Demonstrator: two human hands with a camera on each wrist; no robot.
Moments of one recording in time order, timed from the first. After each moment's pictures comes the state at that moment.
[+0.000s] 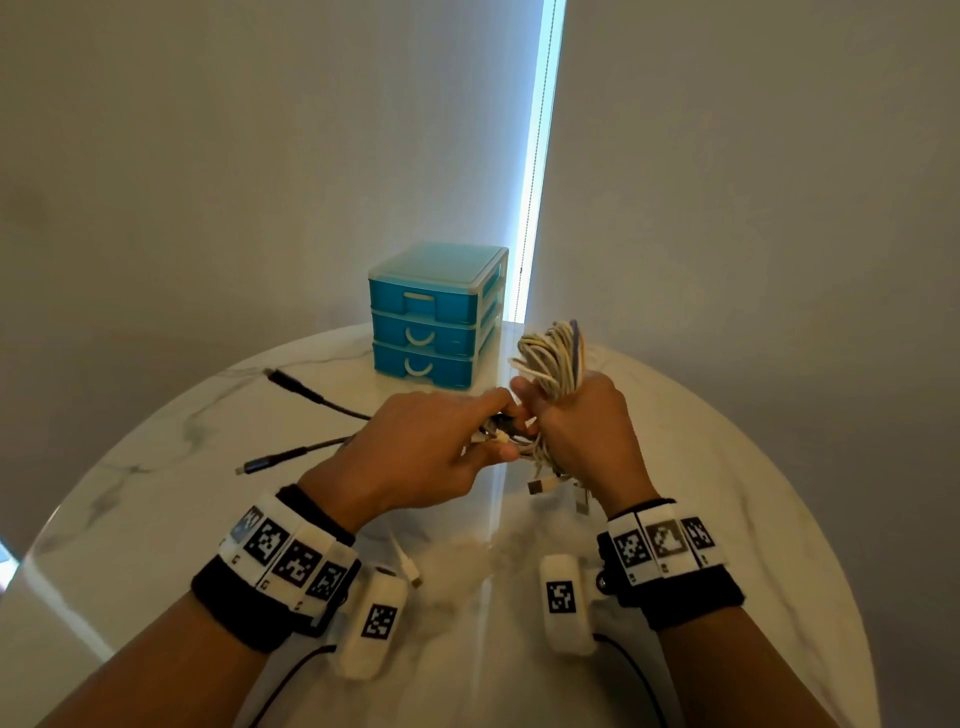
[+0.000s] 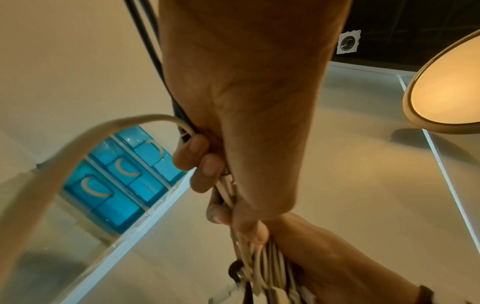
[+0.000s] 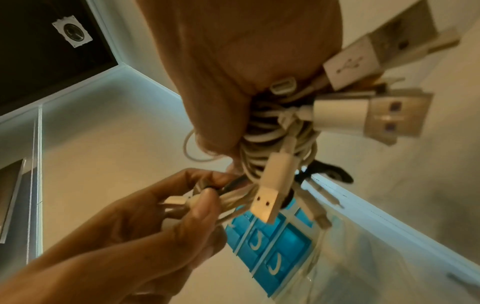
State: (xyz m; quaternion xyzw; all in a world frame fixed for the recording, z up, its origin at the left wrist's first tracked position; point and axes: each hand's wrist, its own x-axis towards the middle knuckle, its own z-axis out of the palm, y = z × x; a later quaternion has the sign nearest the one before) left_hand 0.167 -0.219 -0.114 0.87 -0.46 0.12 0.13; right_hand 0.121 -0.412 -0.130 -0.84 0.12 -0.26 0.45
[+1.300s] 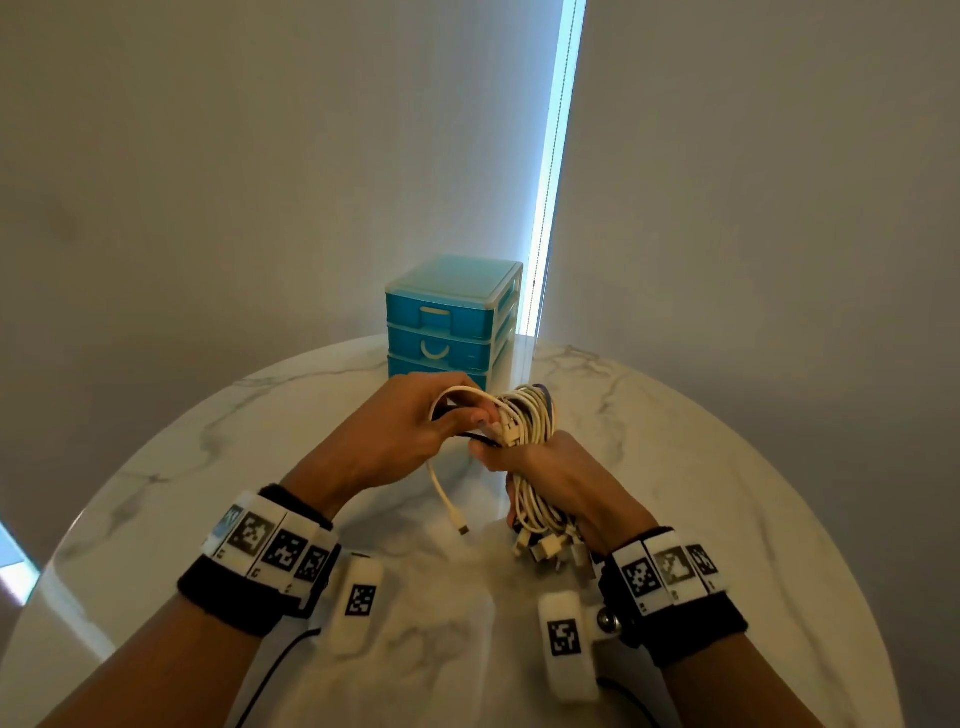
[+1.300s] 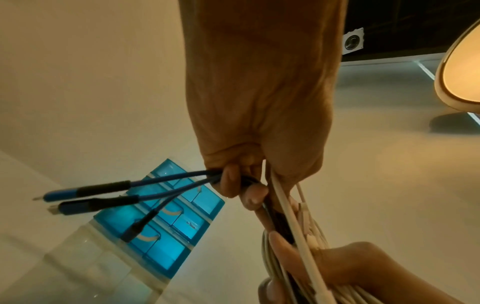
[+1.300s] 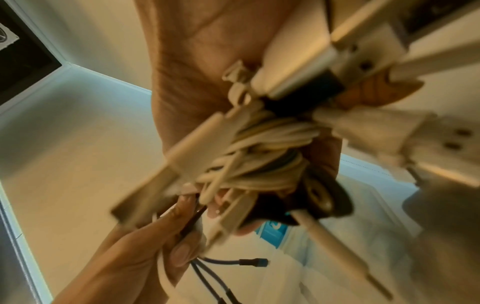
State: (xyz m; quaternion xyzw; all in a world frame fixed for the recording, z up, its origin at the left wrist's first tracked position) left_hand 0.207 -0.193 -0.108 0.82 -0.41 0.03 0.39; right_hand 0.125 -0.381 -0.134 -0.81 0.19 -0.01 0.56
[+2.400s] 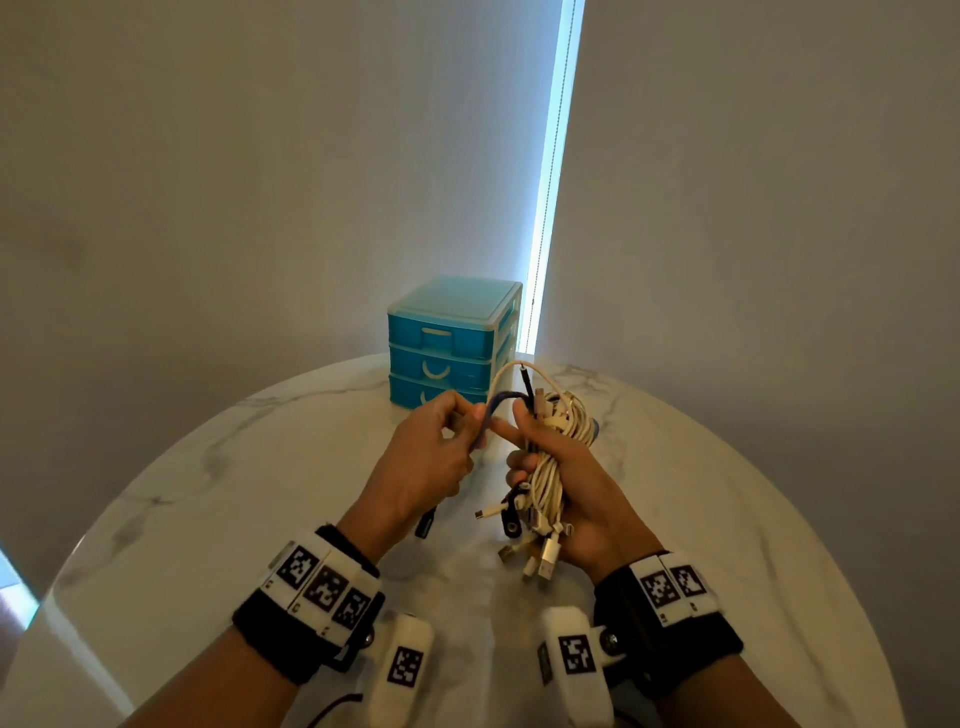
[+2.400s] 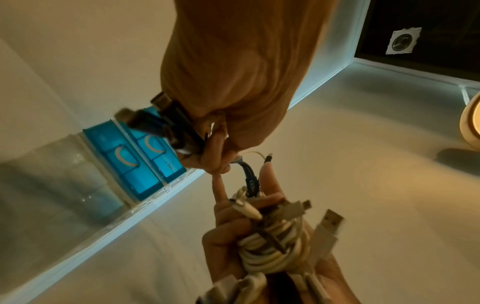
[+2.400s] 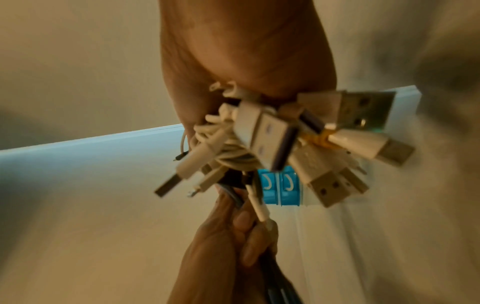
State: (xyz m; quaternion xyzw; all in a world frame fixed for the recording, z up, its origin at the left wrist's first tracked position) left_hand 0.189 -0.224 -0.125 0.80 -0.21 -0.01 0.57; right_hand 0.125 -0.382 -0.135 -0.46 0.08 0.04 0.88
